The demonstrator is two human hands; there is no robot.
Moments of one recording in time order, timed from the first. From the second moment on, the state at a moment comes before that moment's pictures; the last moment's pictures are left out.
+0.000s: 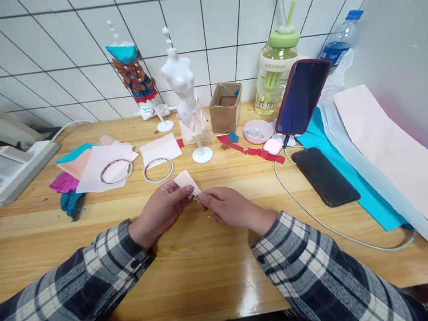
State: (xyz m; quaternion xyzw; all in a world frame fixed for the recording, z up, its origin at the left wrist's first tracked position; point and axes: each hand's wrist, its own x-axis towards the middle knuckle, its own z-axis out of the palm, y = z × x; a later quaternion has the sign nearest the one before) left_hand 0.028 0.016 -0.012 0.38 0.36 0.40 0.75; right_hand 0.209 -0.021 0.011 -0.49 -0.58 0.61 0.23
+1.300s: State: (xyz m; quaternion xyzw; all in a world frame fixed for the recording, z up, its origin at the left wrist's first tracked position) left_hand 0.029 0.015 -0.010 0.38 0.36 0.40 0.75; right_hand 0.210 -0.017 0.006 -0.48 -0.58 0.61 0.24
